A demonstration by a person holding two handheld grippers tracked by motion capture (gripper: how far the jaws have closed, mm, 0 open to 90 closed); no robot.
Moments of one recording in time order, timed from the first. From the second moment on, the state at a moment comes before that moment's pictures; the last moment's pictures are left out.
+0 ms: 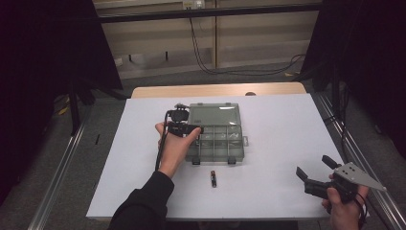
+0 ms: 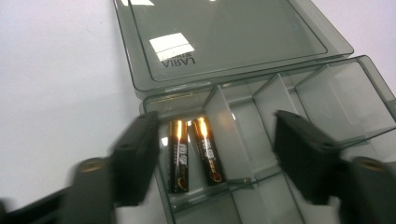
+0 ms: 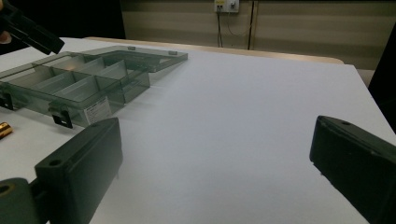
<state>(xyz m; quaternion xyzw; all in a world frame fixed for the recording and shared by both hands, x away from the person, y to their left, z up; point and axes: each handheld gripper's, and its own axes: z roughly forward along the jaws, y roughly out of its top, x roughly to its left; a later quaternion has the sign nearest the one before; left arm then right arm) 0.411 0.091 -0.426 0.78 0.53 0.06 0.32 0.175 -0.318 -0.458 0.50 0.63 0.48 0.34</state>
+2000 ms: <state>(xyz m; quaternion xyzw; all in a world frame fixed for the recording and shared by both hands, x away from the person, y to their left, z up) 0.301 0.083 -0.427 0.82 0.47 0.02 0.33 0.175 -0.315 -0.458 0.49 0.64 0.48 0.34</state>
